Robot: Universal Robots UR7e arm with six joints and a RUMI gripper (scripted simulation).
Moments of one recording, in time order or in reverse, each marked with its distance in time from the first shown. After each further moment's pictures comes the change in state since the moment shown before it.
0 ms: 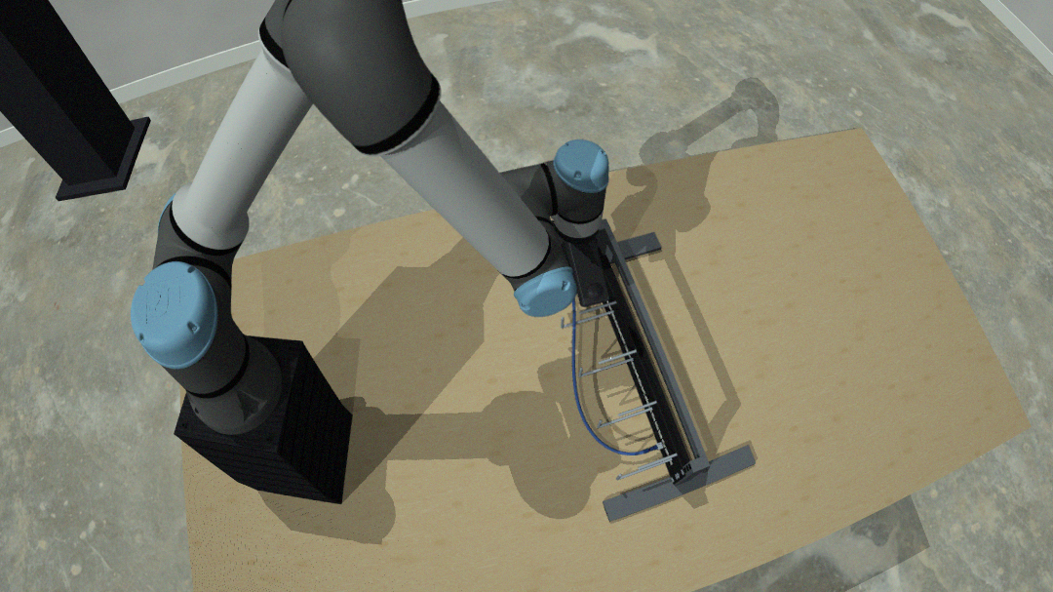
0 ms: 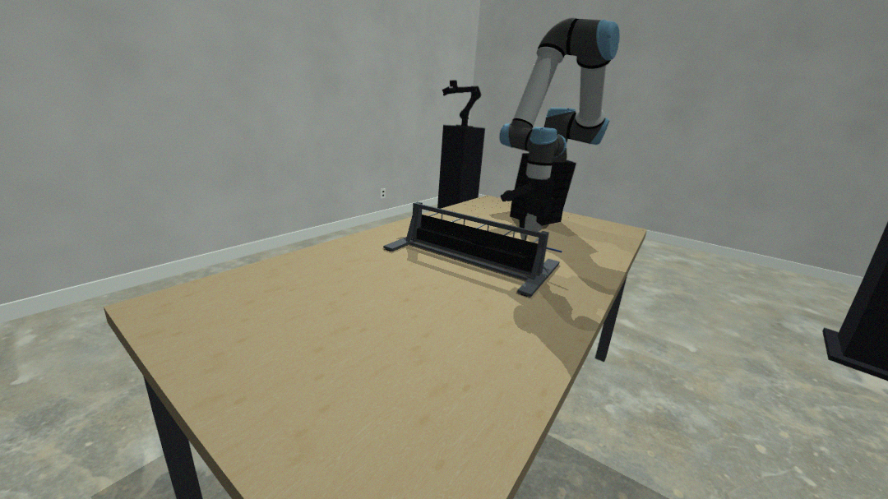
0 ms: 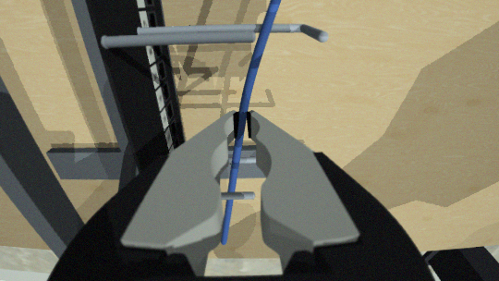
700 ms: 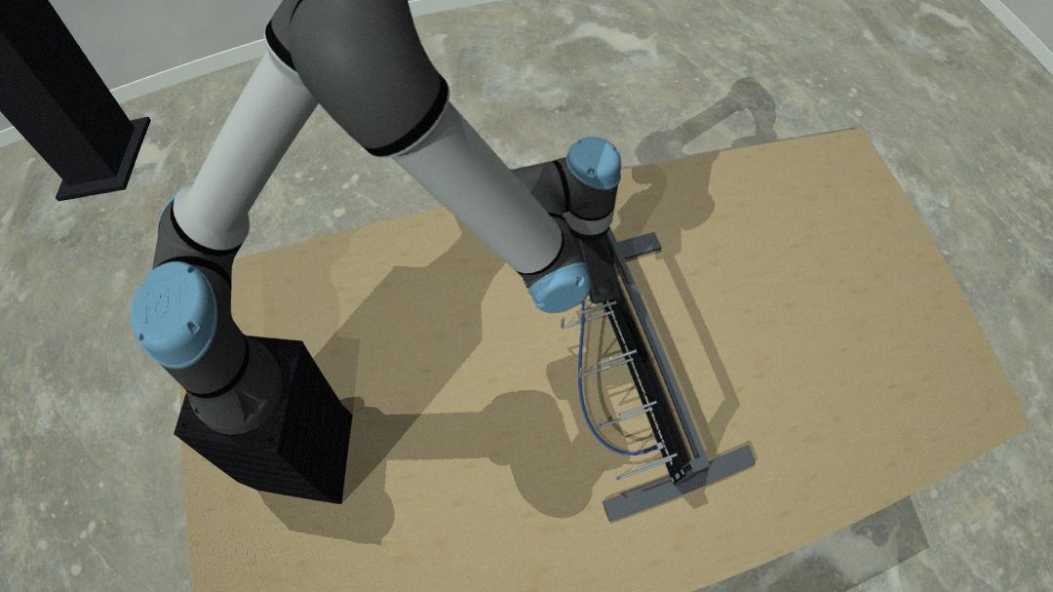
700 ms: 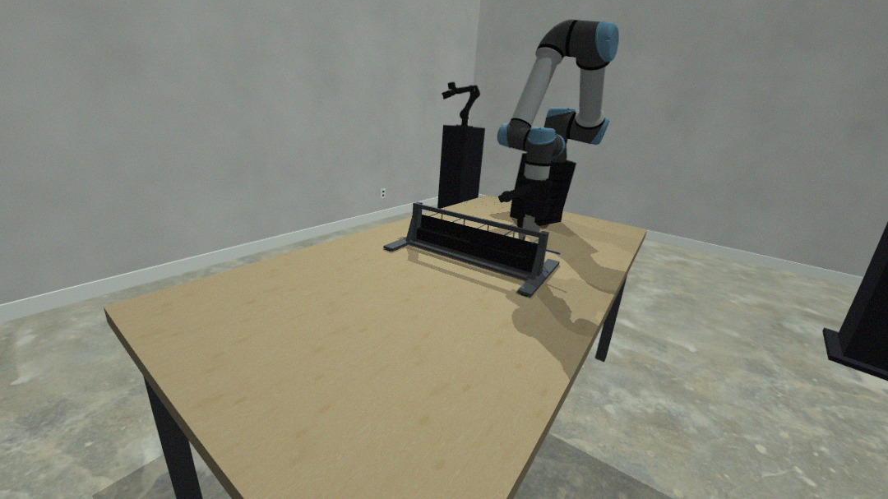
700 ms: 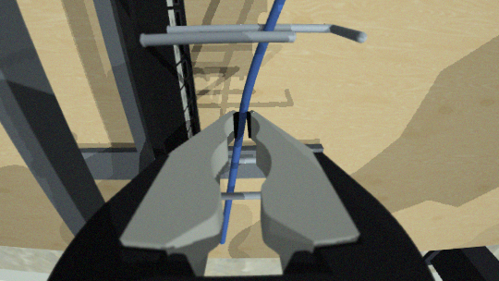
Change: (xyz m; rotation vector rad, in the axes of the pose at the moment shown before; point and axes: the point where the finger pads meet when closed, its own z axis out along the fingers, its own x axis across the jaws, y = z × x) arm -0.018 0.000 0.000 0.000 0.000 0.000
